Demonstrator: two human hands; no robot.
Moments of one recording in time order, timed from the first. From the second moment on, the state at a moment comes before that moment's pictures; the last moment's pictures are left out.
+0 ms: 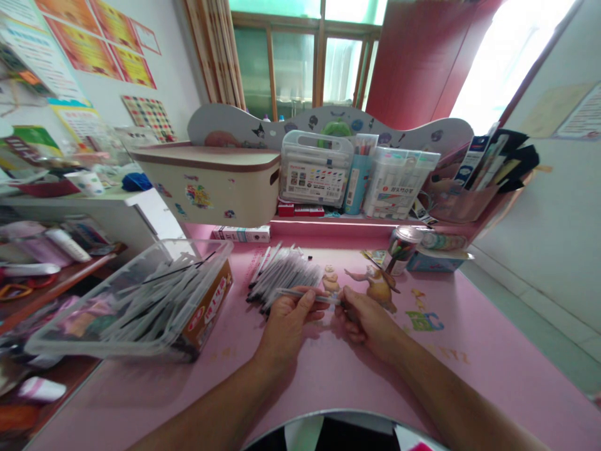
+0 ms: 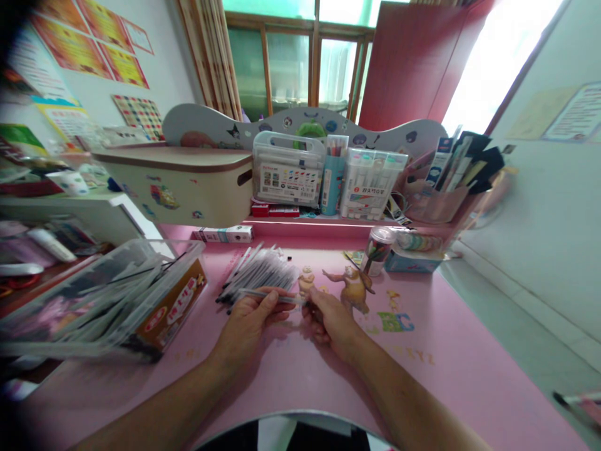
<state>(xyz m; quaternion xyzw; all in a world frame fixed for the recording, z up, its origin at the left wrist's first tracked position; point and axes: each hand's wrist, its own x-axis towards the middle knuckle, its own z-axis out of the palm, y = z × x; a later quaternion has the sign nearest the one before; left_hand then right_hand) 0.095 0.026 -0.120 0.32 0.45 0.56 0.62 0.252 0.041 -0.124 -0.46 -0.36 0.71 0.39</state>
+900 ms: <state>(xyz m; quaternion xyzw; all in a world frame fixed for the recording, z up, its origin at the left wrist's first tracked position) 0.088 0.026 -0.120 0.39 0.48 0.59 0.52 0.258 0.042 -0.124 -0.39 -0.32 0.78 0.39</state>
